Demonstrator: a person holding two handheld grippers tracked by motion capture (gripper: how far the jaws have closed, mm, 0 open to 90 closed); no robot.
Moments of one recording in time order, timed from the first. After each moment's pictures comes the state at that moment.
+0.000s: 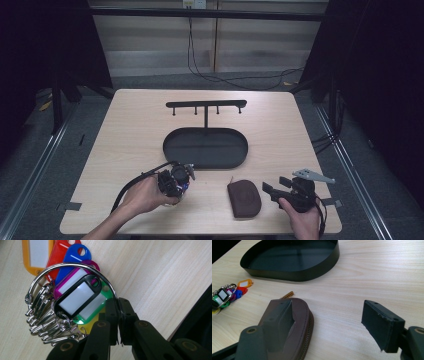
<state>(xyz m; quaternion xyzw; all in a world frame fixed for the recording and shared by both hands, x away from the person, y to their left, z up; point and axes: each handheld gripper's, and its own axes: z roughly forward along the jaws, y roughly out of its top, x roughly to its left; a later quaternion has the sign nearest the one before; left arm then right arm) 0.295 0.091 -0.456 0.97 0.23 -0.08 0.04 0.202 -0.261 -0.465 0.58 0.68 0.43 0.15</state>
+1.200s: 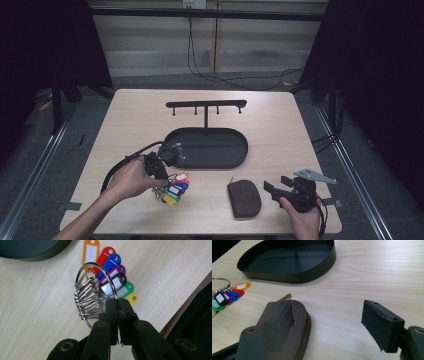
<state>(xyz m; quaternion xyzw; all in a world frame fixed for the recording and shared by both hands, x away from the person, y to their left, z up) 0.317 0.117 -0.399 0.96 0.26 -0.04 0.06 0.201 -0.263 -0.464 0.58 0.67 0.43 0.17</state>
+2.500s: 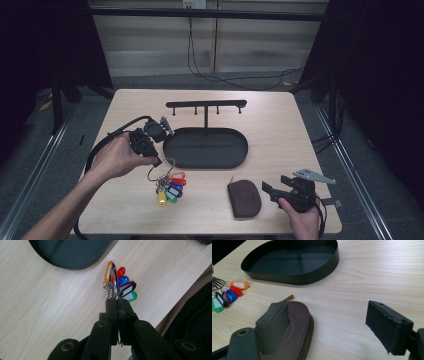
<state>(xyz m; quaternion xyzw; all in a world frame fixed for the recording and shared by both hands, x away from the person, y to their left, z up) 0.337 0.135 -0.327 0.95 0.29 -0.02 0.08 0.201 -0.260 -0.464 0.57 0.68 0.44 0.17</state>
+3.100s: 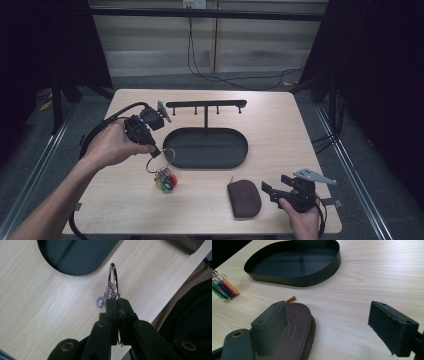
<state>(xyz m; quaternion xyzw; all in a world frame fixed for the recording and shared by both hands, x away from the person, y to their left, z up) 0.346 0.137 -0.292 0.95 0.28 -0.02 0.10 0.201 -0.260 -0.463 0.57 0.67 0.44 0.17</state>
